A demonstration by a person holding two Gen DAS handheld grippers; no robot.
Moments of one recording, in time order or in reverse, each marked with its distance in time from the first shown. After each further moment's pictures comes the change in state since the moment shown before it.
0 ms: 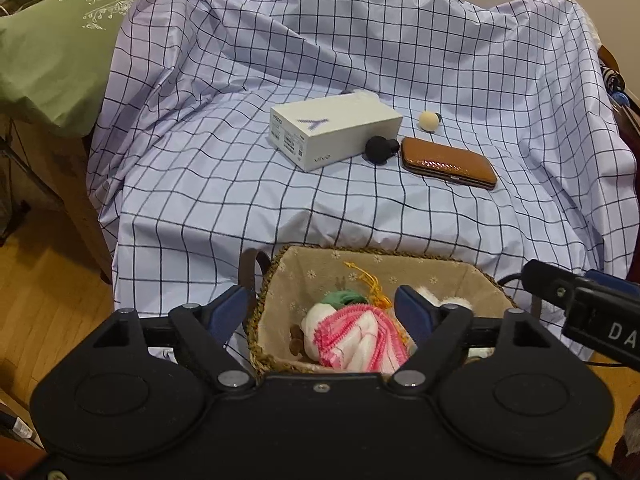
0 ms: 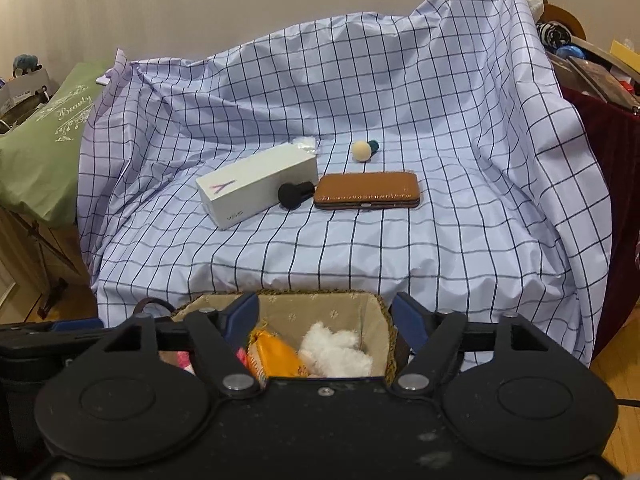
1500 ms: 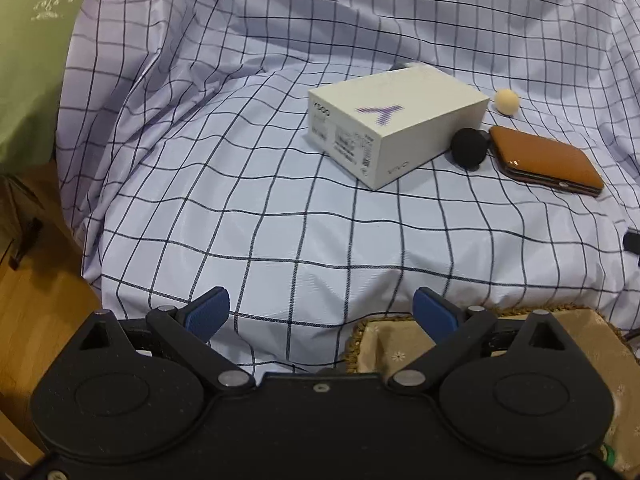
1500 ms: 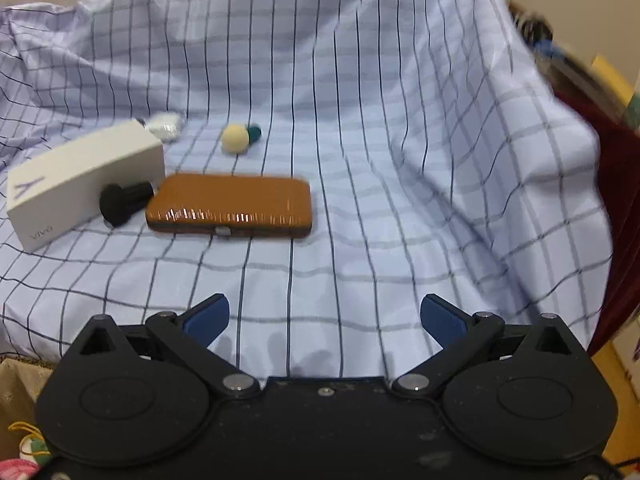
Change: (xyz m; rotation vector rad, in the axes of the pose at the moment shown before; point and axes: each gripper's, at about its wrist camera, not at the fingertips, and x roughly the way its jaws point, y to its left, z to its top) left arm 0.122 0.040 0.048 0.054 0.063 0.088; right arm 0.165 -0.048 0.044 -0.038 0.065 -0.374
